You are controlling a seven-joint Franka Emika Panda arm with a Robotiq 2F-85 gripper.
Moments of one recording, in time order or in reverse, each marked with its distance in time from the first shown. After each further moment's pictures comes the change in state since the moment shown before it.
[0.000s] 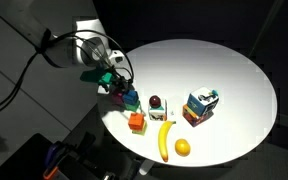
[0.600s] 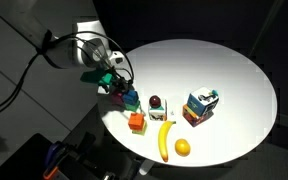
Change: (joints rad) arm 0.002 0.013 -0.001 0.009 0.000 -0.001 0.000
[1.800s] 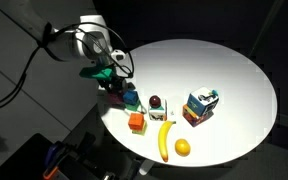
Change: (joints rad) arm -0.003 -0.017 0.000 0.050 0.000 -0.175 0.000
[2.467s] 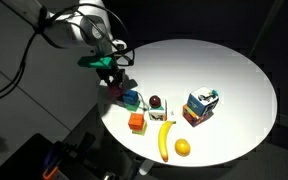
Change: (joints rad) arm -0.023 -0.069 0.008 0.030 0.000 -0.111 0.000
